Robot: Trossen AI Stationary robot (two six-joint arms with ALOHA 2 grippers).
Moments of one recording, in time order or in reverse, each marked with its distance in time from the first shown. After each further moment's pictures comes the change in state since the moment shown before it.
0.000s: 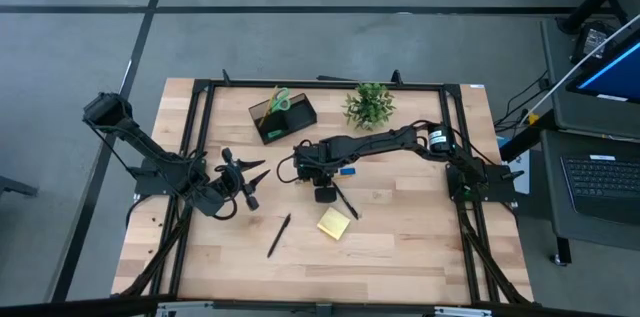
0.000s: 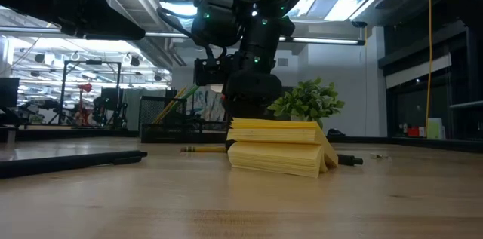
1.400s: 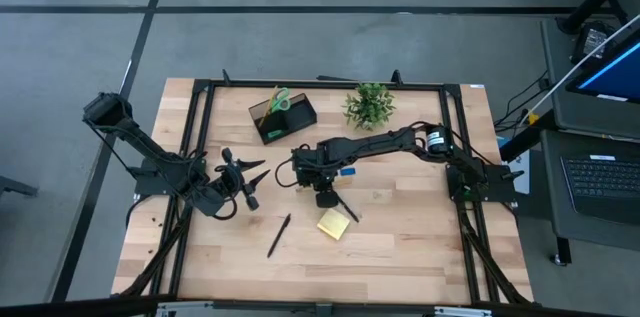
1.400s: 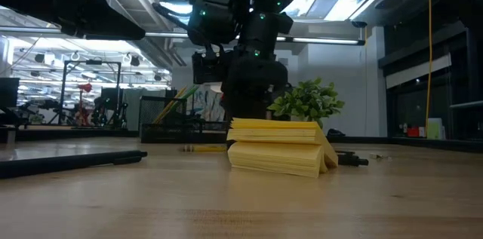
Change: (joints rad) left arm 0.000 0.000 0.000 0.000 0.000 0.002; right arm 0.004 0.008 0.050 -0.065 -0.087 -0.021
